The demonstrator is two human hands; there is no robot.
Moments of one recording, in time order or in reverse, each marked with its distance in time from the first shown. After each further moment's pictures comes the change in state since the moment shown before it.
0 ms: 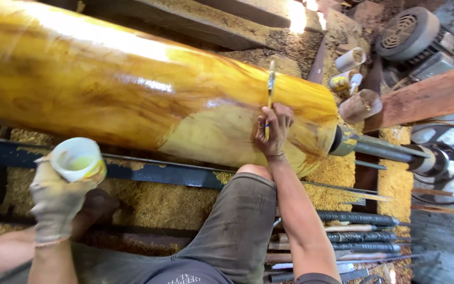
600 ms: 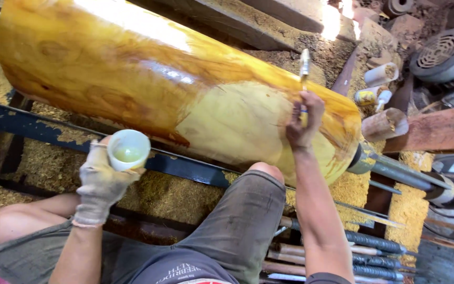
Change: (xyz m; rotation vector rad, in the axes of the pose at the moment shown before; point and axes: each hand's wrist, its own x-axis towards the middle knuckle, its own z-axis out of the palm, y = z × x) left_hand -0.017 0.066 0.031 -0.021 -0.080 -0.098; right_hand 0.033 0.031 0.011 0.131 0.002 0.076
